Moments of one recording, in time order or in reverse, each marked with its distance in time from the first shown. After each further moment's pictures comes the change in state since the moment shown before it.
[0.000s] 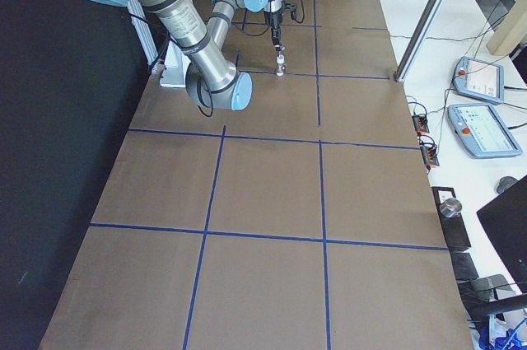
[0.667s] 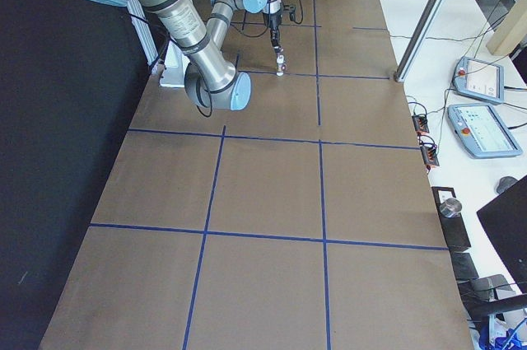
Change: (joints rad) left arm 0.000 0.000 0.000 -0.001 0.000 0.001; right arm -0.010 0.002 -0.009 0.000 -0.016 -0.002
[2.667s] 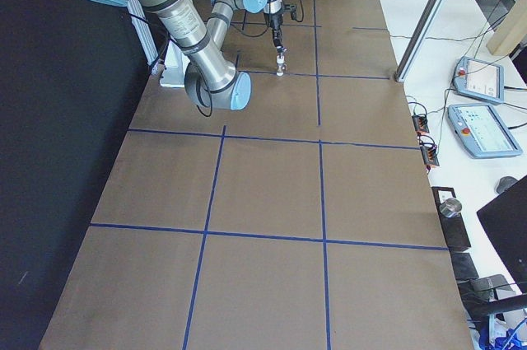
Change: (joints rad) left arm 0.000 0.001 -0.003 0.001 0.000 -0.001; right arm 0.000 0.001 -0.003 0.000 -0.044 -0.001
